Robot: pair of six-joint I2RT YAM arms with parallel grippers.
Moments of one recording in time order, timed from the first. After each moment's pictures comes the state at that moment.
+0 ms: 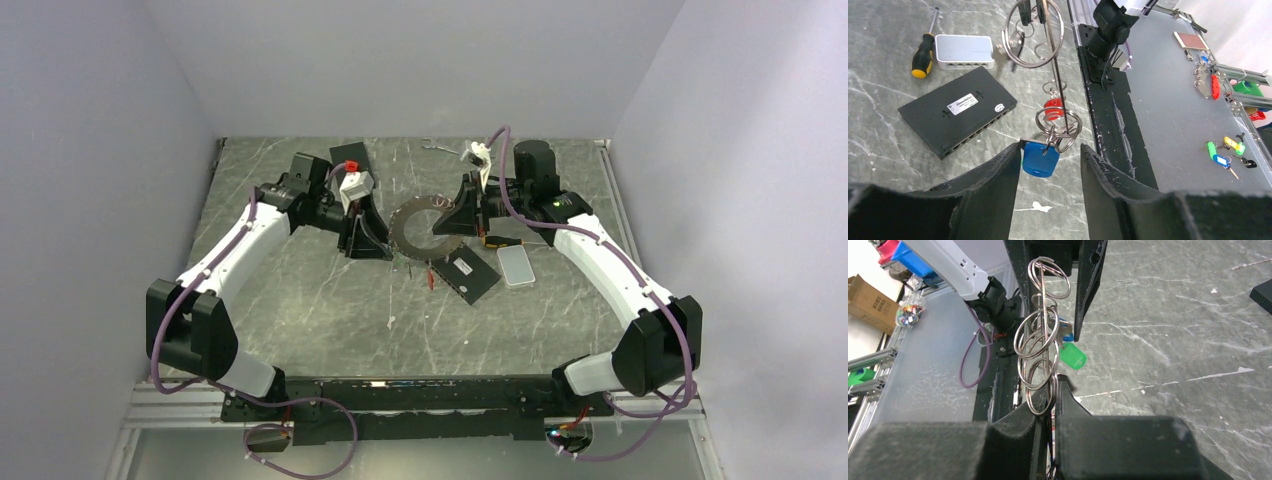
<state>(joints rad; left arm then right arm) -0.31 1.48 1.26 -0.72 1.34 0.63 0.38 1.39 1.21 -0.27 -1.18 -0.07</state>
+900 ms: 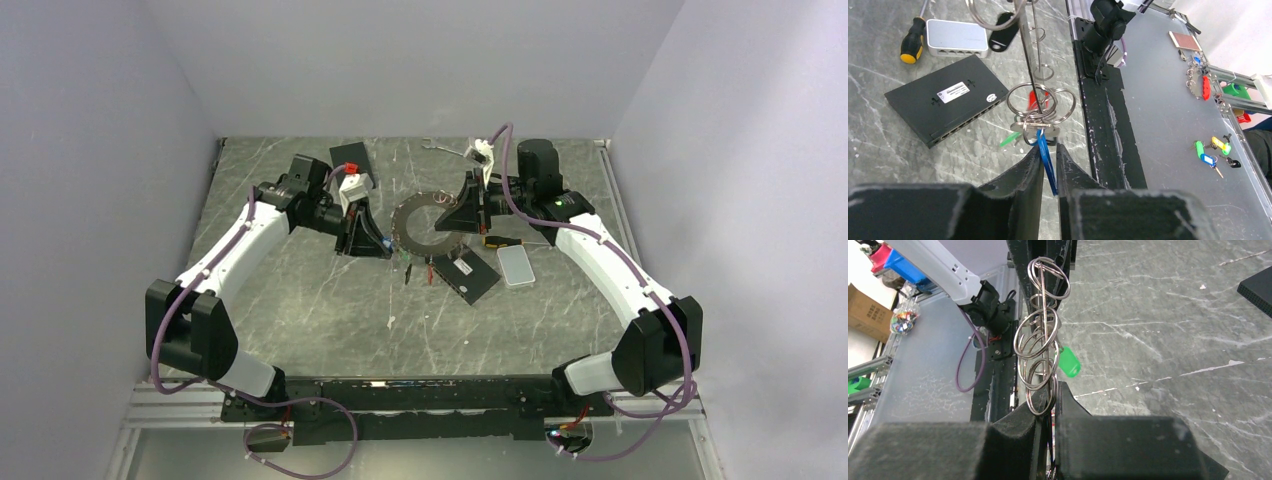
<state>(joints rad) -0.31 1.48 1.26 -0.82 1.33 0.66 0.37 1.39 1.21 -0.26 -1.16 -0.05</state>
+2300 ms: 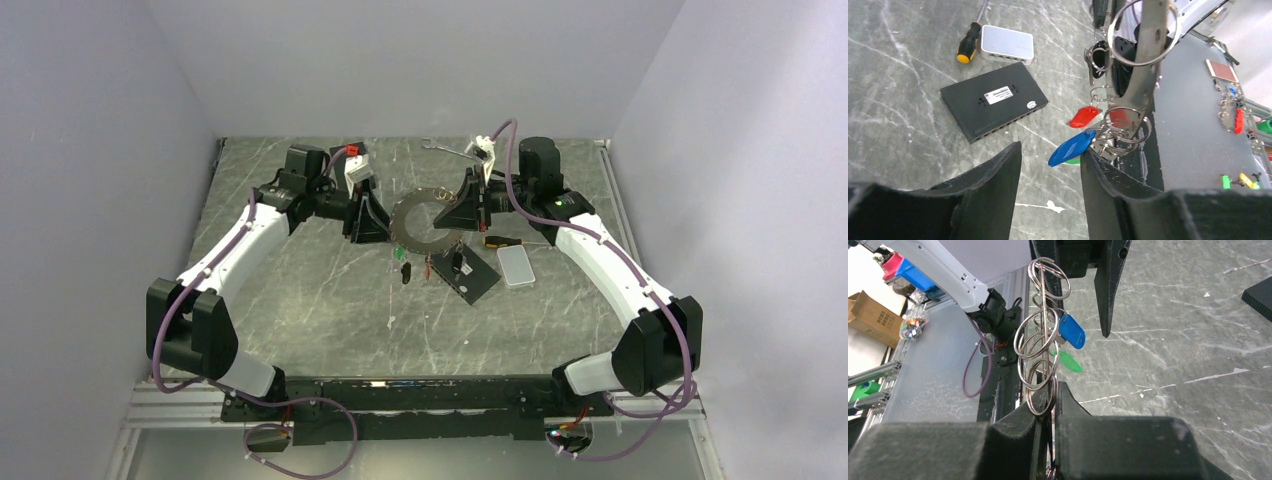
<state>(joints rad) -0.30 1.48 1.24 -0.45 1.20 0.30 0.37 1.39 1.21 -0.20 -1.18 0.02</state>
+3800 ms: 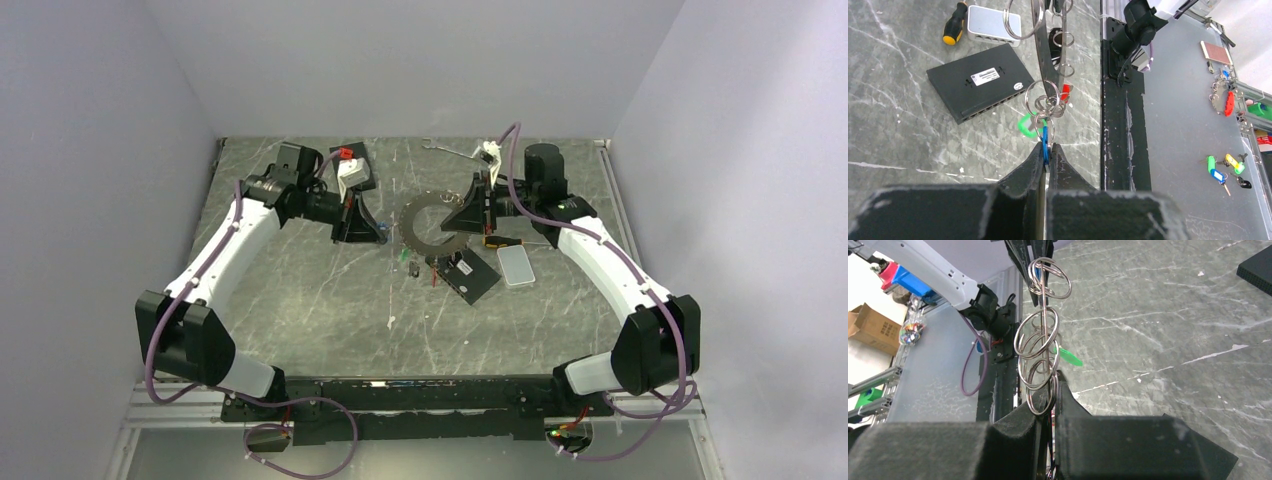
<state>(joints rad) -0.28 1.45 1.33 -0.80 1.20 0.51 0.31 1.39 1.15 -0.18 -1.19 0.03</state>
